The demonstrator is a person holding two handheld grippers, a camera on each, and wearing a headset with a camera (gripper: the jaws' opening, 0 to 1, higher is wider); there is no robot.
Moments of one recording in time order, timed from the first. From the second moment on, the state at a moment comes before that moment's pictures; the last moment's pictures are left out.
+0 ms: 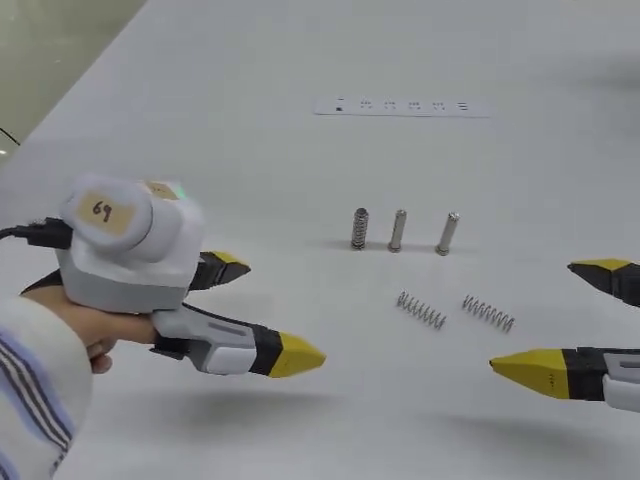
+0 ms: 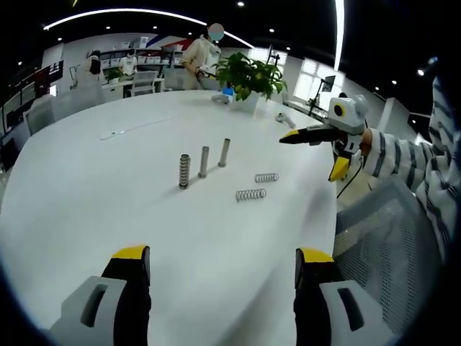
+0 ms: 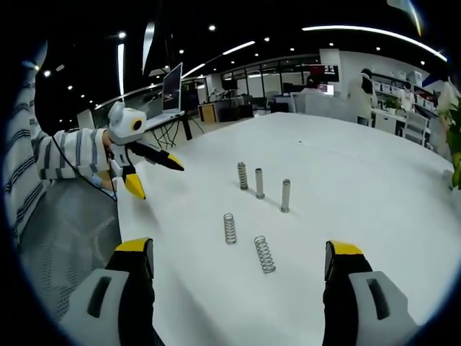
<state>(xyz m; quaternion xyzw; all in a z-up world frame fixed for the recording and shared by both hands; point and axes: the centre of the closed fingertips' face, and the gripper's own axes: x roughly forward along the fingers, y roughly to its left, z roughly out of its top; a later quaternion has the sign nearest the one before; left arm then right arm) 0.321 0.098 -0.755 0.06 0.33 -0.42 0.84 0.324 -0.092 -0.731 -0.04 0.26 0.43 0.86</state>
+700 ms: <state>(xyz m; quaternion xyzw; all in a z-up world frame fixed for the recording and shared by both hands) 0.334 0.062 -0.760 0.12 0.33 -0.50 0.79 0.318 -0.100 -0.734 -0.04 0.27 0.42 0.87</state>
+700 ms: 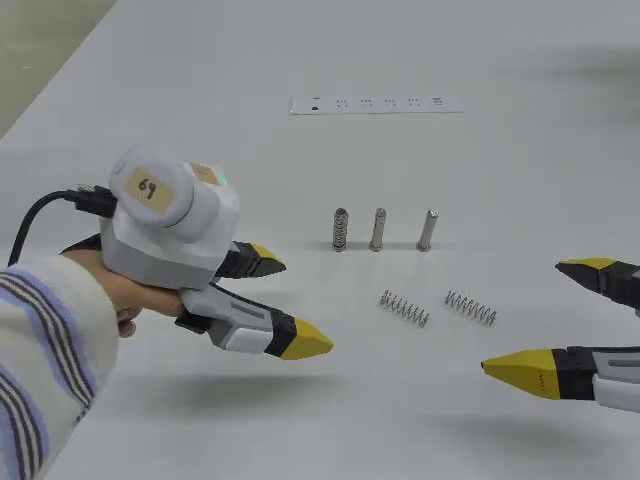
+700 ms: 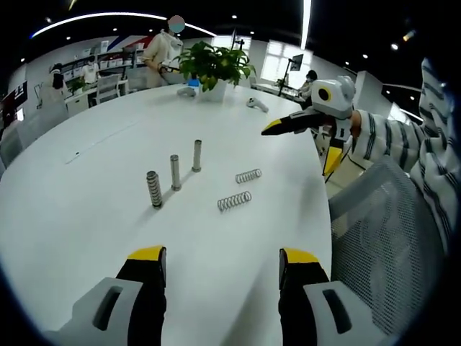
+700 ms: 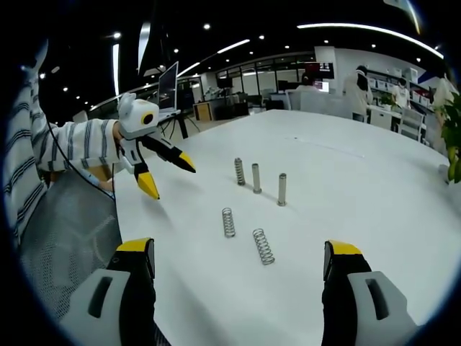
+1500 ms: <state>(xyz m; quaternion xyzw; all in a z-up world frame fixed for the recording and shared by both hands) 0.347 0.004 -0.764 0.15 0.30 -0.59 0.74 0.311 -0.112 -0.737 -0.05 0.28 0.40 0.87</state>
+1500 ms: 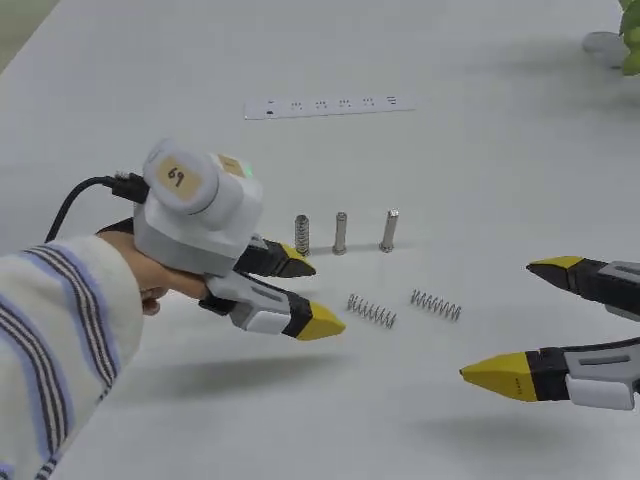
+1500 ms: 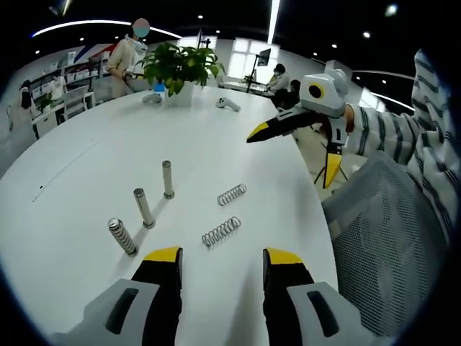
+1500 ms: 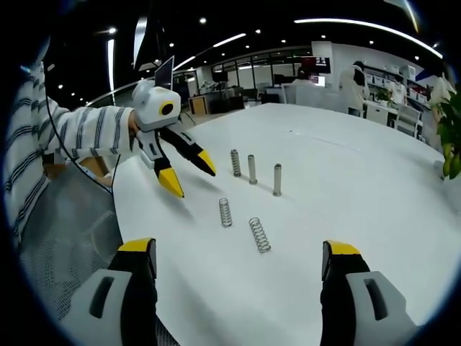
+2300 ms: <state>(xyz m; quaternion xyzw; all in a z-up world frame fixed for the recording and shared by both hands) 0.355 -0.028 -0.781 0.19 0.30 -0.64 0.68 0.305 -0.114 -0.743 -0.05 0.30 0.40 0.87</state>
